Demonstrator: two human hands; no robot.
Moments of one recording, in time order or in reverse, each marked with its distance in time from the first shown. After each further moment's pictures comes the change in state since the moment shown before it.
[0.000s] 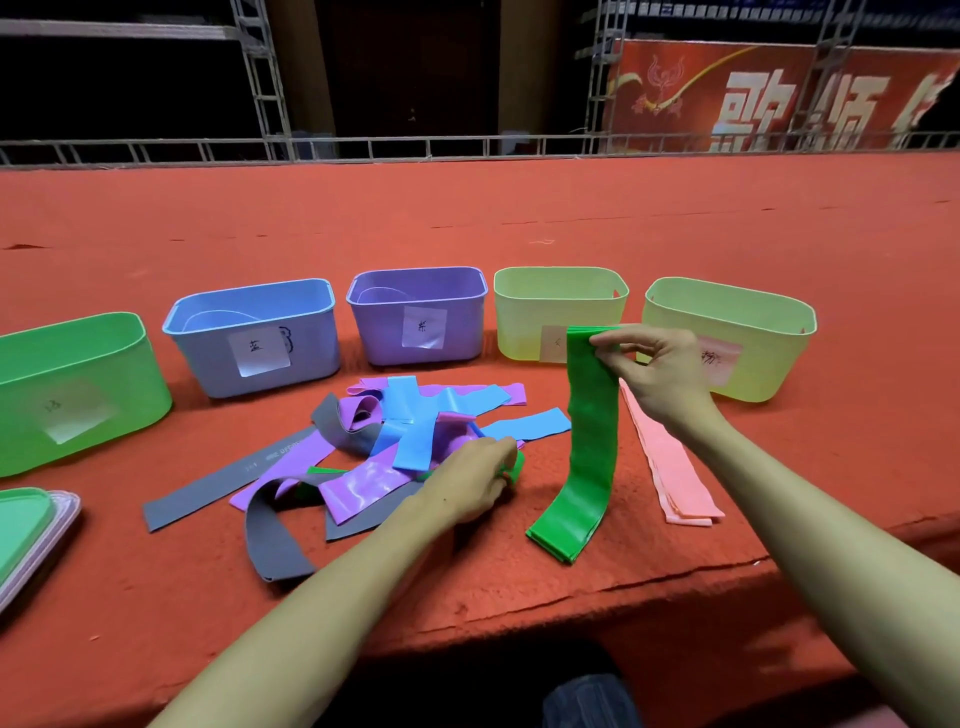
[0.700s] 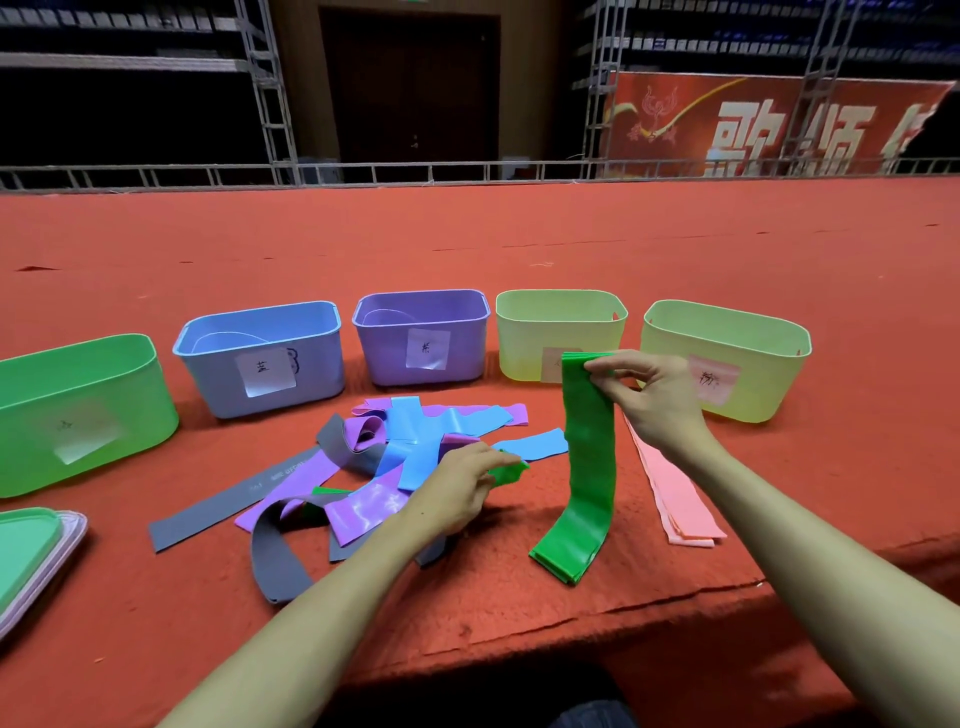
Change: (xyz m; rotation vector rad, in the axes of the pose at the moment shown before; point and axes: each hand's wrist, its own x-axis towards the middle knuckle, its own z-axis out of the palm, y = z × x) left_hand -0.009 -0.015 -0.014 -0.228 0.190 0.093; right_hand -0.004 -0.007 0.005 0.024 -0.031 -0.019
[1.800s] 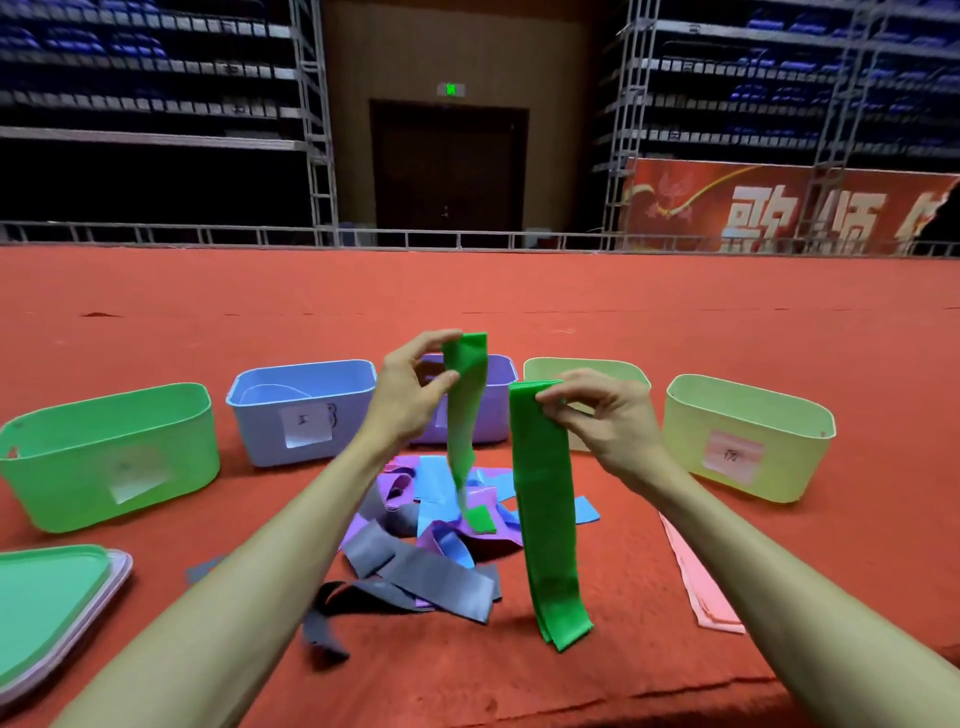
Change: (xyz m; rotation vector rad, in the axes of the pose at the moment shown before) left_hand 0.043 0.033 -0.164 -0.399 0.542 -0.014; right_hand 0.032 -0.076 0.042 0.271 -0.152 -0.206
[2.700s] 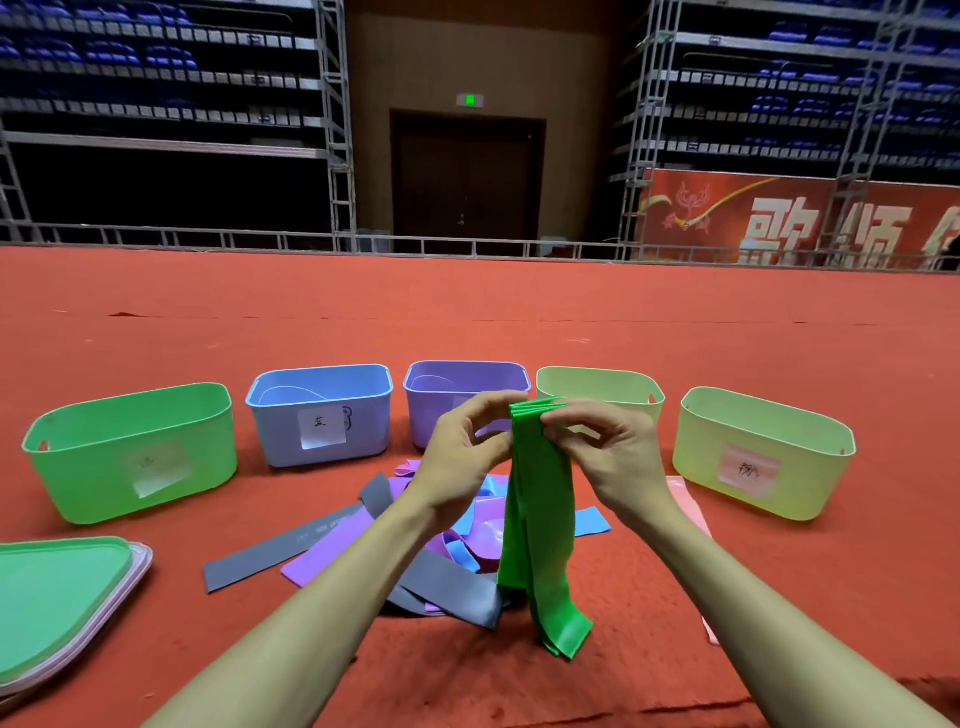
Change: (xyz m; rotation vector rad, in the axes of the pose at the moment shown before) left_hand -0.062 0.032 0.037 -0.462 -0.131 -0.193; right_hand -0.018 -0.009 0.020 0.110 0.113 -0.034
